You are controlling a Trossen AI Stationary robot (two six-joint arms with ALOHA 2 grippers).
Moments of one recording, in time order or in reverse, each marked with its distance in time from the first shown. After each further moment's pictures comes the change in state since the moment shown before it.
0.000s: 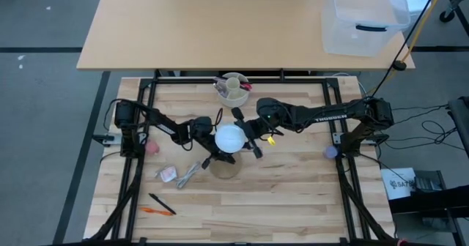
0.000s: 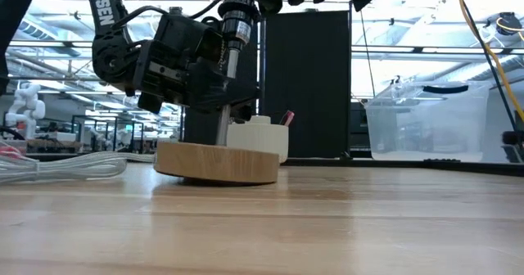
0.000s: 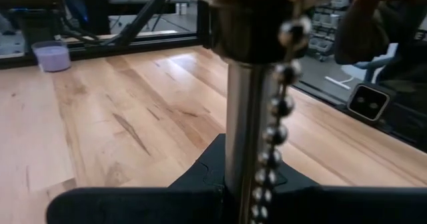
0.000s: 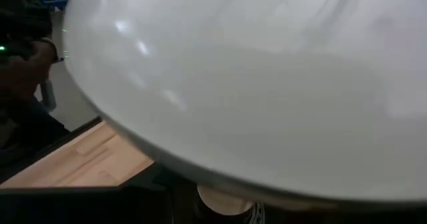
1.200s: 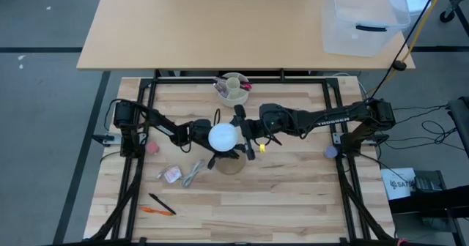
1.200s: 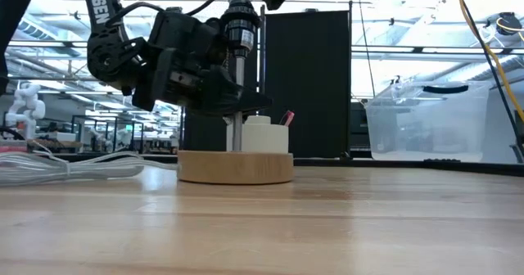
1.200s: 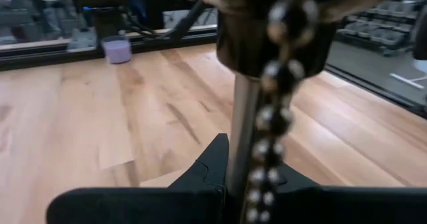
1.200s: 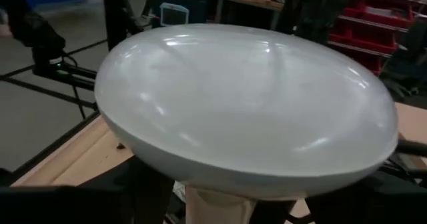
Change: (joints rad) left arm 0.013 0.000 -0.004 0.018 -0.264 0.011; right arm 0.088 -0.006 0.014 0.045 0.287 0.118
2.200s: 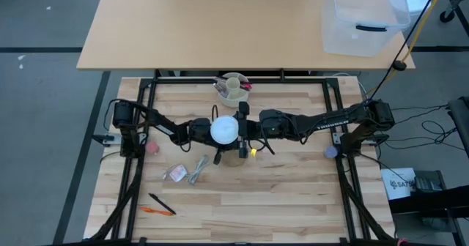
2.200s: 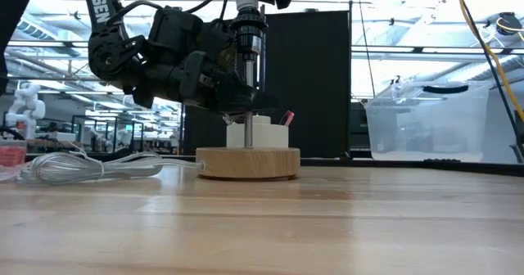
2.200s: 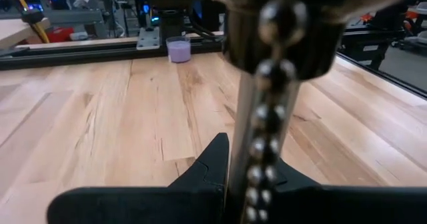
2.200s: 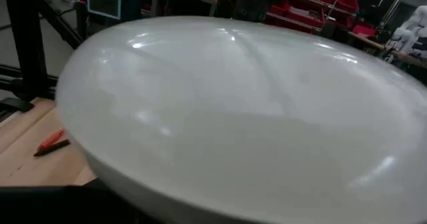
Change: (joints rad) left arm 0.003 0.000 0.004 0.011 -0.191 -0.053; right arm 0.053 0.011 -0.003 0.049 0.312 -0.058
